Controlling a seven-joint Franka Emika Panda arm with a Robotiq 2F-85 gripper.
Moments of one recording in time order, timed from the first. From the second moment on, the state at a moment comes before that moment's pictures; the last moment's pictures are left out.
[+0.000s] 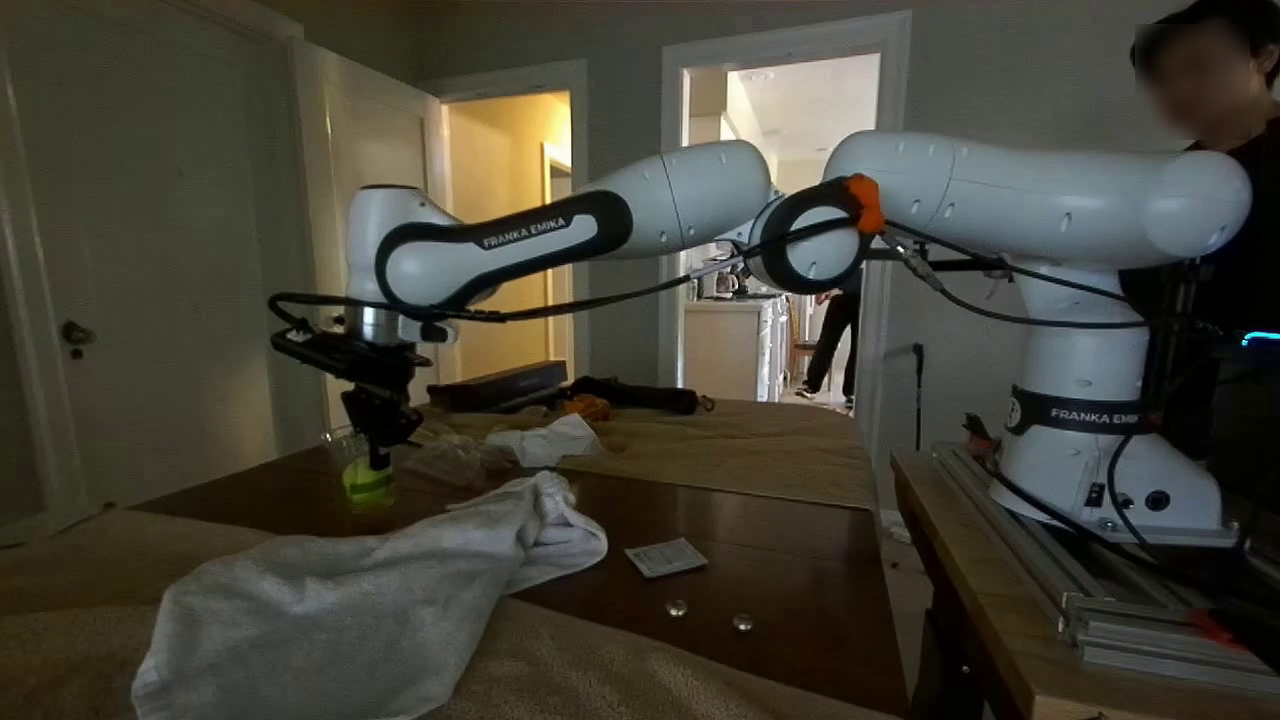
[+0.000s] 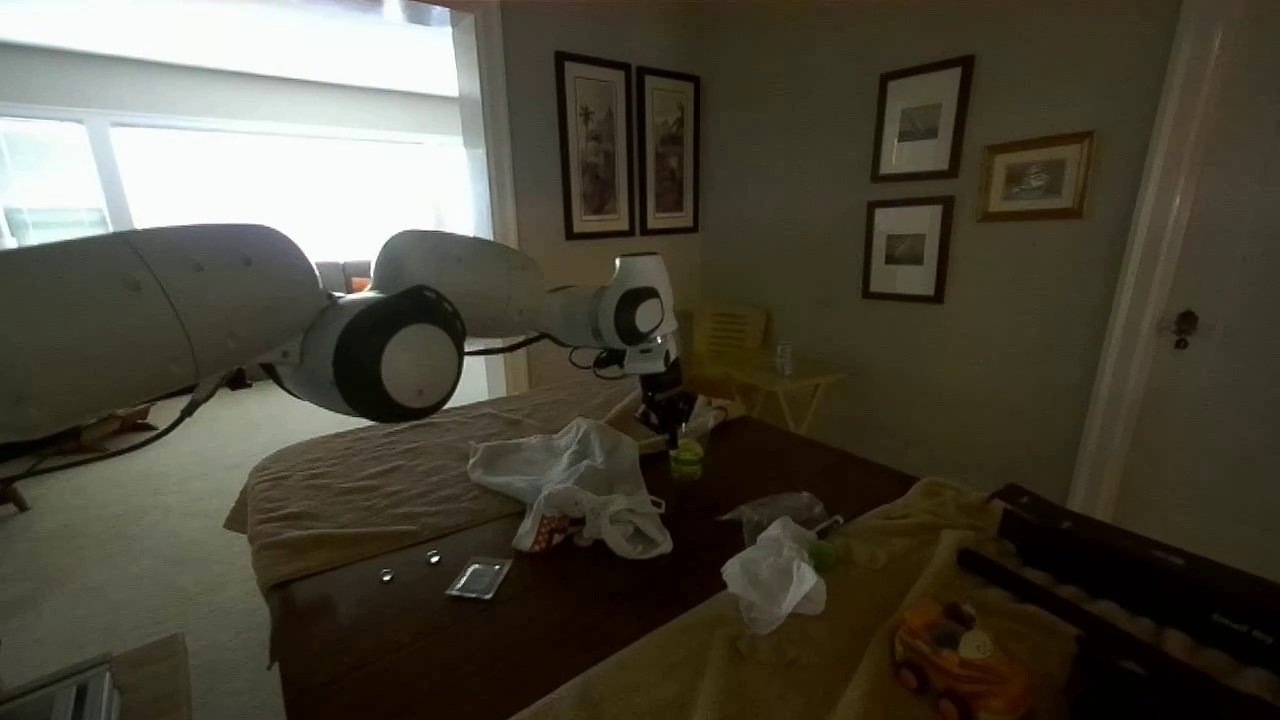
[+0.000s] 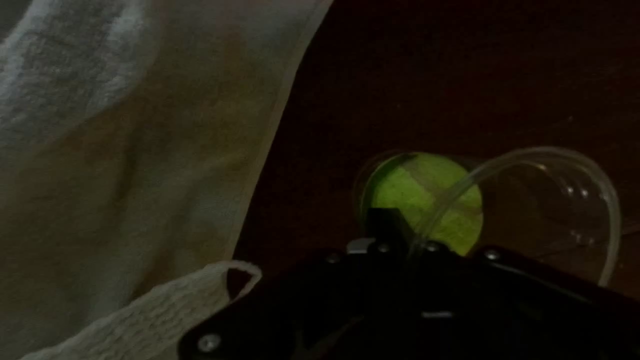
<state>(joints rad) 0.25 1.39 -0.06 -0.44 -0.06 2.01 2.04</state>
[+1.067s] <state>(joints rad) 0.28 1.30 -0.12 -0.44 -0.11 1.79 1.96</state>
